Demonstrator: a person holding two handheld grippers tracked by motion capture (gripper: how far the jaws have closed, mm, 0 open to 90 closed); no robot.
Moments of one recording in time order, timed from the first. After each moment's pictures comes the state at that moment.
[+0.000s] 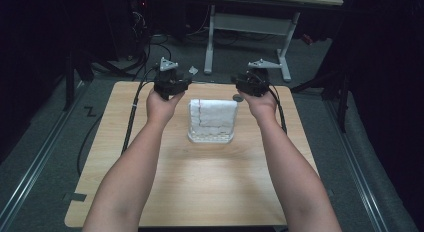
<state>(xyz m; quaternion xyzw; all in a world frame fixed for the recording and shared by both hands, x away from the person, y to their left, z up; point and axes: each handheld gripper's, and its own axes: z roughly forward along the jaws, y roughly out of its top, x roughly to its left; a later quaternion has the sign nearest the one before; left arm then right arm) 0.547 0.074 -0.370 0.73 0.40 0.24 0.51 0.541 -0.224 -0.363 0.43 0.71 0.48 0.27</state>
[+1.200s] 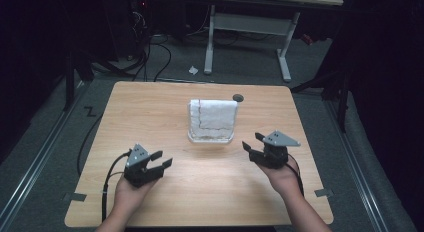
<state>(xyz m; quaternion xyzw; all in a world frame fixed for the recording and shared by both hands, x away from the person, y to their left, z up) 0.336 0.145 -0.510 0.78 0.38 0.14 0.47 0.355 -0.257 -0.466 0.41 0.75 0.43 0.28</state>
